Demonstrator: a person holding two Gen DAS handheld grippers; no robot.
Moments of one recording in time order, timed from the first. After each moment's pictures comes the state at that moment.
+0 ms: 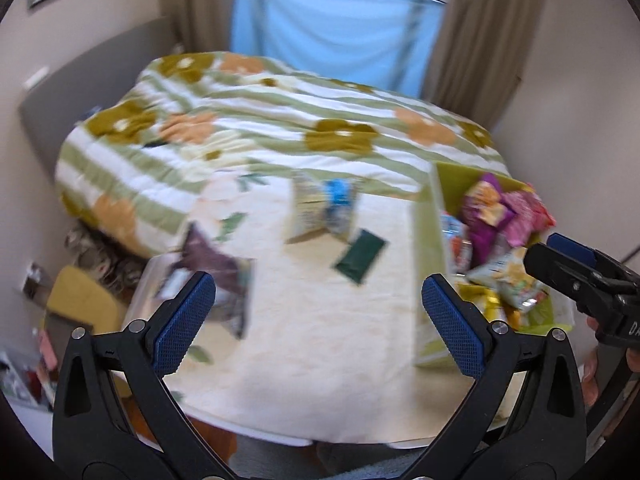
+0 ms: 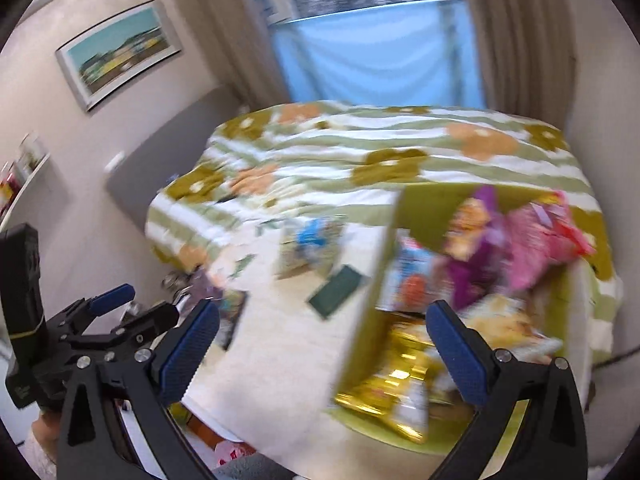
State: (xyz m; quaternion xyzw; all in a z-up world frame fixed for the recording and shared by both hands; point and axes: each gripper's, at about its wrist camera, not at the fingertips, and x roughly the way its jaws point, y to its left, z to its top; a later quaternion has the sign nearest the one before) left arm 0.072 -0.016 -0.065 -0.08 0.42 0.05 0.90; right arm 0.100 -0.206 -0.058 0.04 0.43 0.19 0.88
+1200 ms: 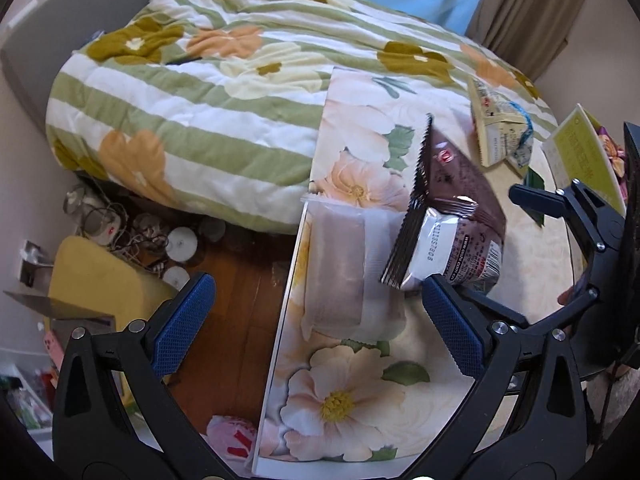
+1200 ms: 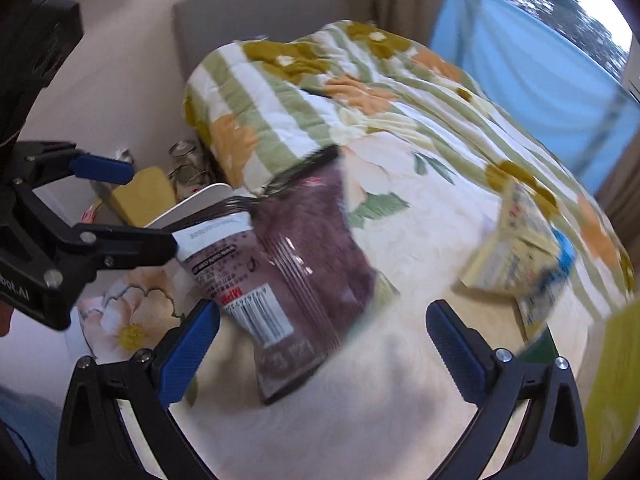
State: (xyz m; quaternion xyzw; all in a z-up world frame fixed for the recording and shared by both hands) left arm 0.113 0.203 -0.231 -0.09 0.53 0.03 0.84; right arm 0.149 0.050 -0.263 -0.22 0.46 0.31 0.80
